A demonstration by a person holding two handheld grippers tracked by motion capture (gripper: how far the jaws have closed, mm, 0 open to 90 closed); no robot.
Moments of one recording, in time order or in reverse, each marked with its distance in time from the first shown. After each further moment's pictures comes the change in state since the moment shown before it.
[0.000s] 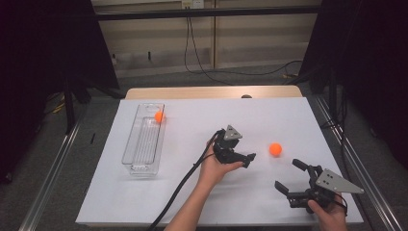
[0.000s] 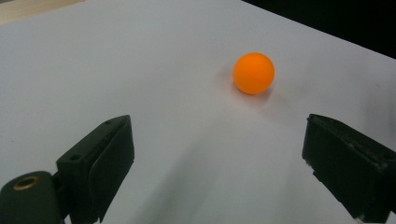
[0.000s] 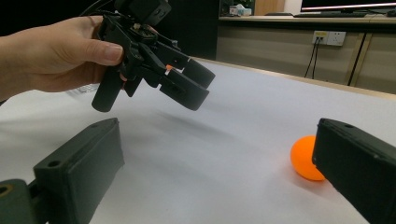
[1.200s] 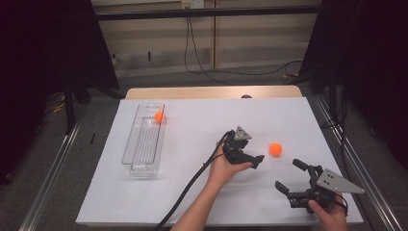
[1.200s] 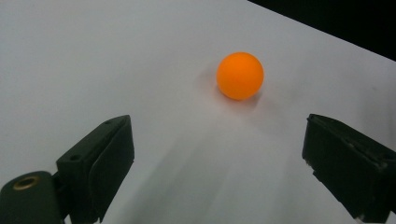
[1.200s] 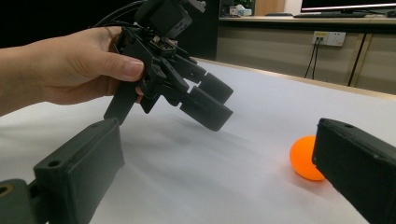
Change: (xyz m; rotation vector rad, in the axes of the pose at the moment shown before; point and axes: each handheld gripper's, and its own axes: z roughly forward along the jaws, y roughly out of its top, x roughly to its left) left arm -0.010 0.003 0.027 0.023 -0.034 -0.009; right arm -0.001 0.000 -0.001 -0.002 0.003 -0.001
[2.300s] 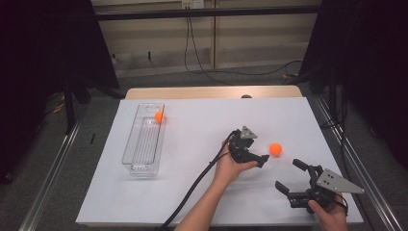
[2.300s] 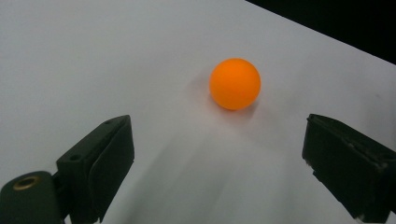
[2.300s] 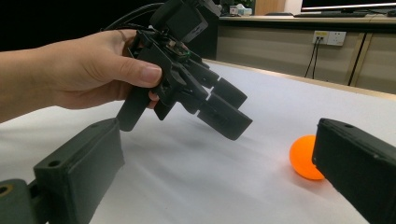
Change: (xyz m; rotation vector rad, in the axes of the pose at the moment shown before) left arm -0.004 0.006 0.017 0.008 -0.015 -0.011; right arm 0.000 0.000 0.000 0.002 0.000 -0.002
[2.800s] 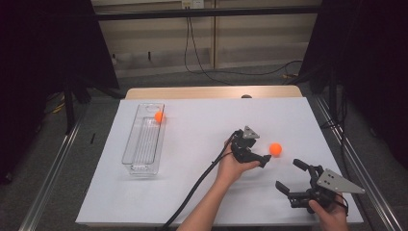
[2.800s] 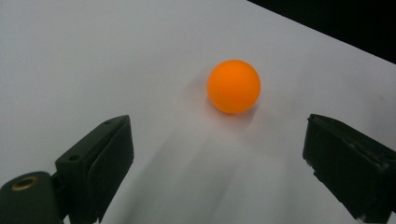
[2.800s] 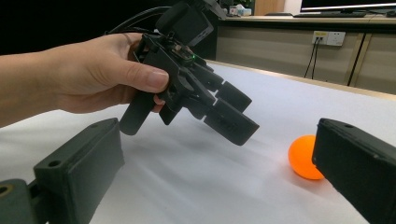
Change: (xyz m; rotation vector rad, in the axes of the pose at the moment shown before) left arm -0.002 0.001 0.007 0.006 0.001 0.005; right arm 0.000 0.000 -0.001 -0.001 -0.002 0.000
